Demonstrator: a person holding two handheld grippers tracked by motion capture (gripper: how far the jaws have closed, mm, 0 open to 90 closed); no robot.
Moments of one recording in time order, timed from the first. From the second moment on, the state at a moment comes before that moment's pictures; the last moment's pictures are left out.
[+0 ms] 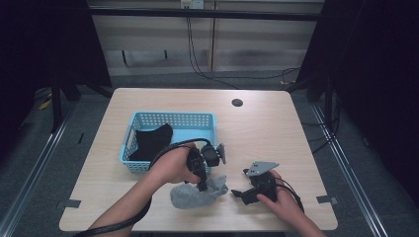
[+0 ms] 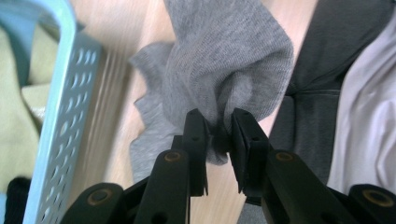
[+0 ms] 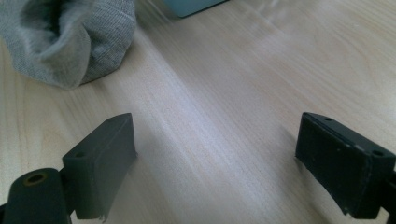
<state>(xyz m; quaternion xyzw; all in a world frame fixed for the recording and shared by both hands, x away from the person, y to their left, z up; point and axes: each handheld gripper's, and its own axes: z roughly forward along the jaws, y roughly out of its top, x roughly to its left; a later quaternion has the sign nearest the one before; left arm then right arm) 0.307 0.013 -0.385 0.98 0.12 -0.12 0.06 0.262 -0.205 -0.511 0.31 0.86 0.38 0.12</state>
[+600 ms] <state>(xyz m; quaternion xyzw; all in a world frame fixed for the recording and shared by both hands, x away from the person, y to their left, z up) 0.316 0.027 -0.400 0.98 0.15 -0.10 0.05 0.262 -0.205 -0.511 0.31 0.86 0.38 0.12</state>
